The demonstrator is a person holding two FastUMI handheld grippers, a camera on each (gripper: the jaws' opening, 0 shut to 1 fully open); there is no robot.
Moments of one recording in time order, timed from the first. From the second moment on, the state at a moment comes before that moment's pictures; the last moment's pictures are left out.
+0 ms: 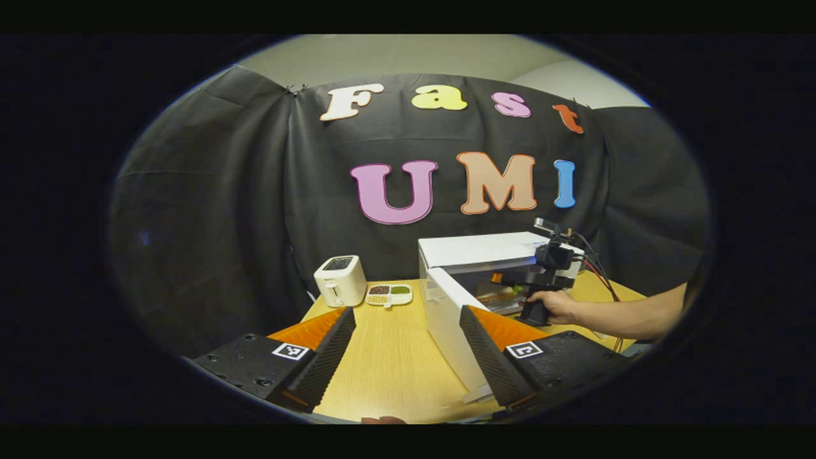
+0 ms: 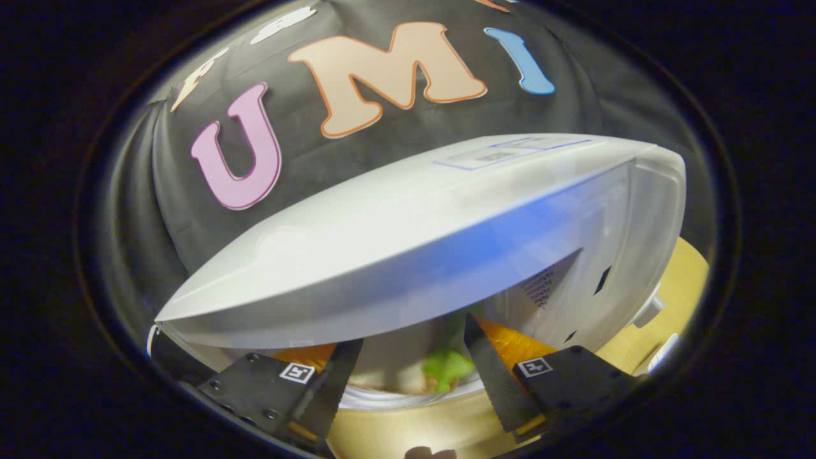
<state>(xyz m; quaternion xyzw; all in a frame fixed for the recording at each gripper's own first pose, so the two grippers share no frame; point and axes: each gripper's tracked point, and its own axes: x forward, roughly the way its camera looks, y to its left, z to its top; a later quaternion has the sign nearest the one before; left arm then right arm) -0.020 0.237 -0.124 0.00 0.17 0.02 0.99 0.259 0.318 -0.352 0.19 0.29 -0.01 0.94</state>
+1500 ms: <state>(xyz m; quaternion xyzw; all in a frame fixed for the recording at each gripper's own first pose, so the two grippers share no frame) -0.071 0.235 -0.144 0.02 0.17 0.15 0.97 0.129 0.200 -0.148 0.03 0.11 0.20 0.97</state>
